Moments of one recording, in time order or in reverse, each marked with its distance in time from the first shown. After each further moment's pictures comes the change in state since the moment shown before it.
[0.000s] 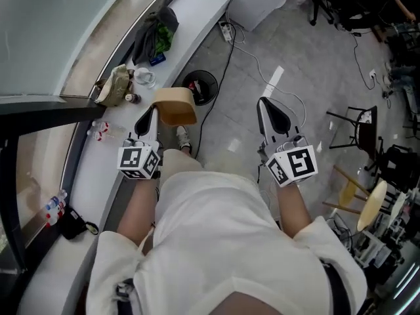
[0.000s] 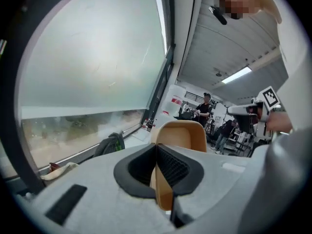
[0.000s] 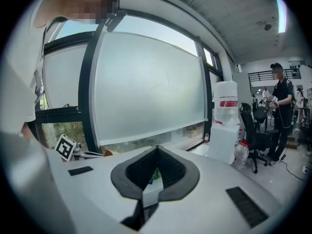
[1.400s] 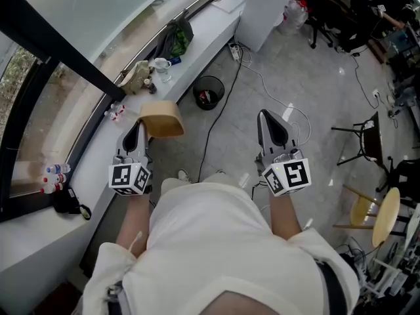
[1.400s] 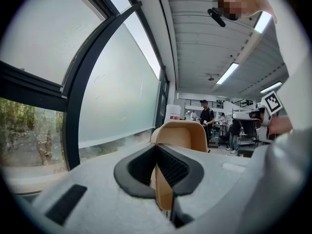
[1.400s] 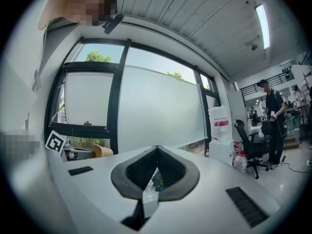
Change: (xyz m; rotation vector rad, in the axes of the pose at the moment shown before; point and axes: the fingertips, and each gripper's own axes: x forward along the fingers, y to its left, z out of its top) left arm -0.284 -0.116 0.006 0.184 -0.218 0.151; right arm -0.258 0.114 -0.008 -0.013 -0.270 0.008
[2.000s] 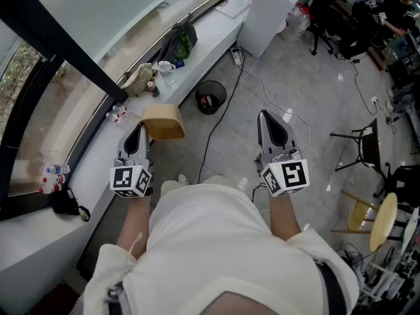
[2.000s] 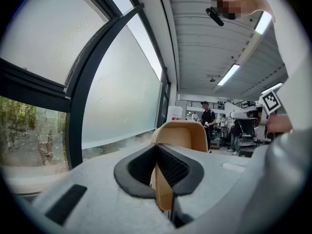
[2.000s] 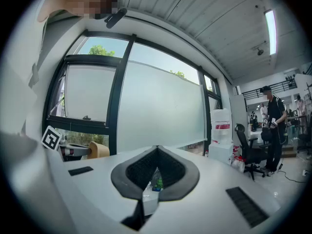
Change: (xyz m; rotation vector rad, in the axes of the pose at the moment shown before) left arm -0.009 0.019 0.001 -0.007 -0.010 0.010; right arm 0.020 0.017 0.005 -0.057 0.027 -0.016
